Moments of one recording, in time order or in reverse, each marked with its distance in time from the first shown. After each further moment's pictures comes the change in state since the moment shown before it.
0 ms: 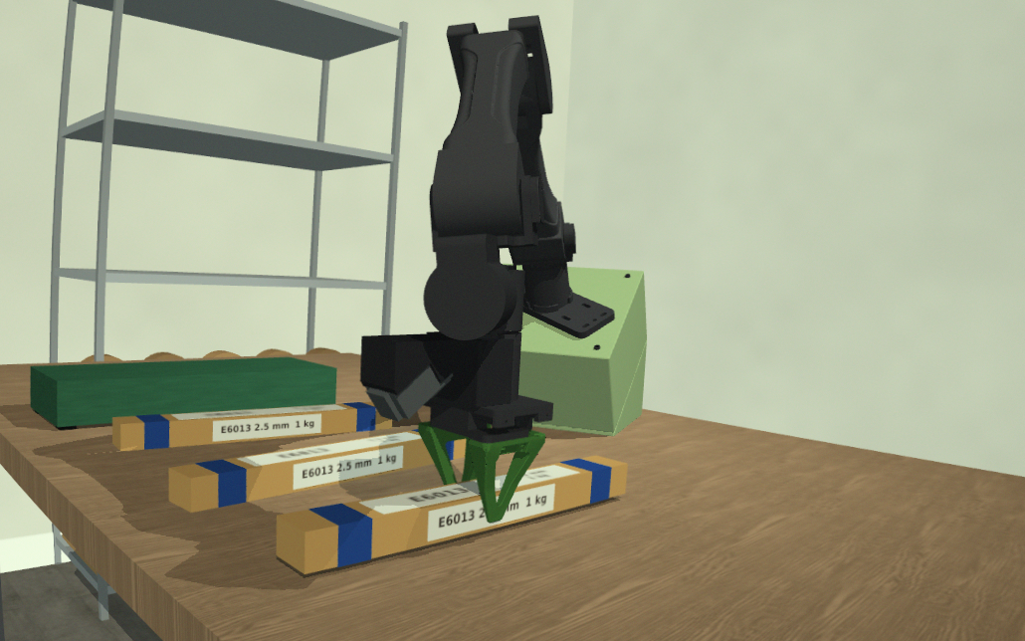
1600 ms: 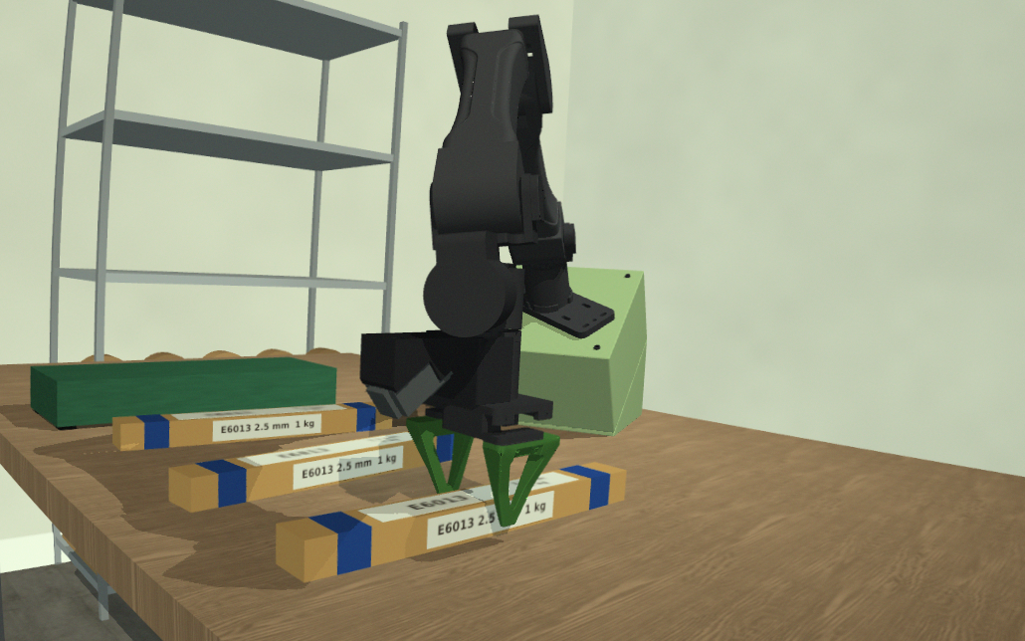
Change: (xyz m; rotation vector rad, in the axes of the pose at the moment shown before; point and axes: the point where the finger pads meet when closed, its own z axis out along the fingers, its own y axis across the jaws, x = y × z) arm -0.001 0.001 -0.001 -0.004 -0.004 0.001
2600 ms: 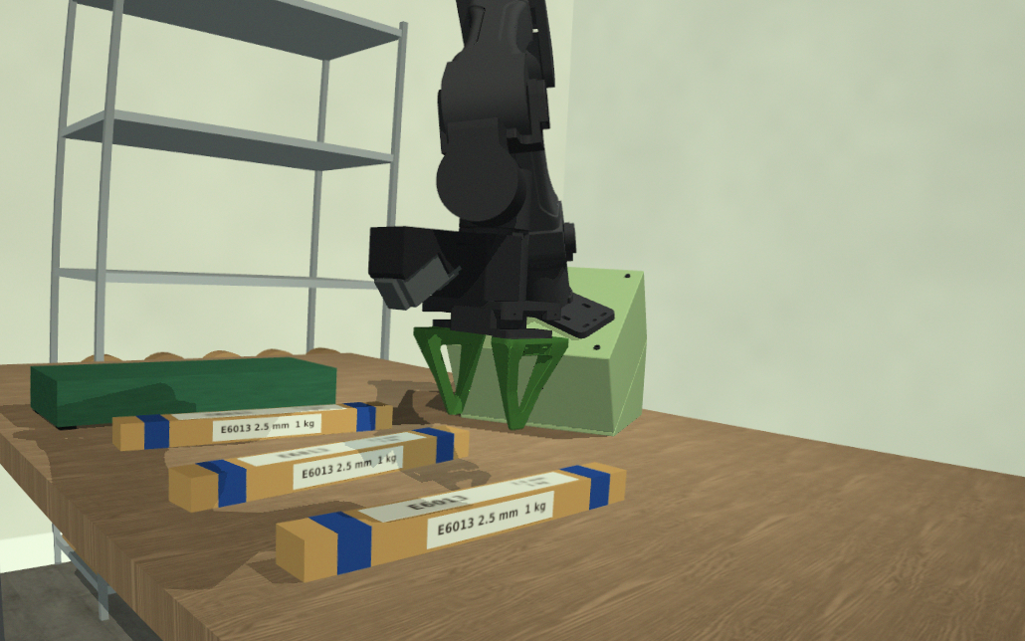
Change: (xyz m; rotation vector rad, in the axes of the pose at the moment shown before) arm 0.004 0.000 -0.077 -0.014 -0.010 0.003
